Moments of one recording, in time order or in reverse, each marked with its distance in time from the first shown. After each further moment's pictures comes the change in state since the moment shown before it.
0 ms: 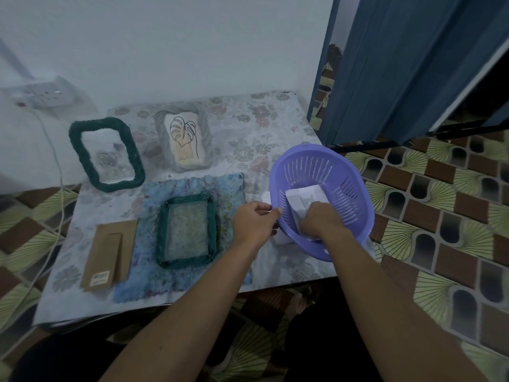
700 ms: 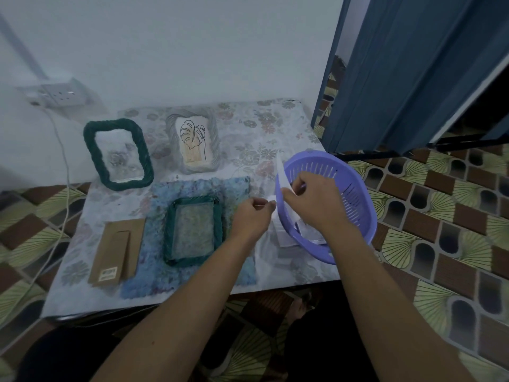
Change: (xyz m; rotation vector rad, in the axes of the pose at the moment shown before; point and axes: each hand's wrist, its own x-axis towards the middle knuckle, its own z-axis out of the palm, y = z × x) left_hand 0.008 0.012 -0.021 0.063 -0.041 0.004; right_hand -0.056 -0.049 -0.050 0.292 0.402 -0.409
